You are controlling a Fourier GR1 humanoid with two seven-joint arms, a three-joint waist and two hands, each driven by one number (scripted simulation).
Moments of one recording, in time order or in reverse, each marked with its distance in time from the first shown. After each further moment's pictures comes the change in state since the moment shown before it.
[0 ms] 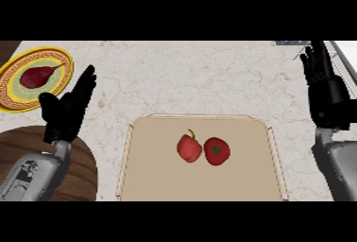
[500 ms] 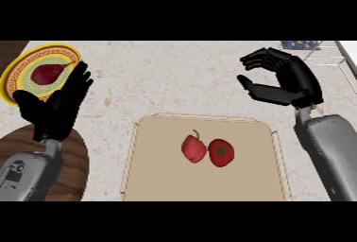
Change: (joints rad) left arm 0.008 -0.004 0.071 -0.018 0.077 -0.057 -0.021; right arm -0.192 -0.004 0.106 0.142 -0.032 0.239 0.085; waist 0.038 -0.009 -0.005
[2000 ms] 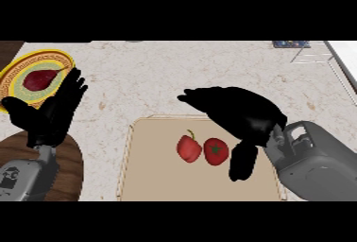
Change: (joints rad) left arm 0.053 -0.022 0.064 0.001 0.010 -0.047 -0.013; right arm -0.236 -0.115 0.458 -0.415 0.281 0.566 0.651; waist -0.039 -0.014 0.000
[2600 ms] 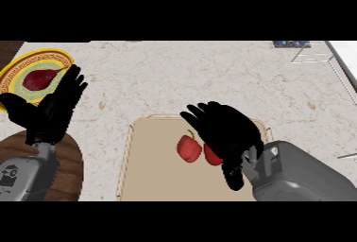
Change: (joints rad) left arm -0.017 -0.018 0.028 -0.009 -0.022 -0.020 0.025; right arm 0.065 0.074 0.113 -0.003 0.229 0.093 0.115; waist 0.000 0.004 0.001
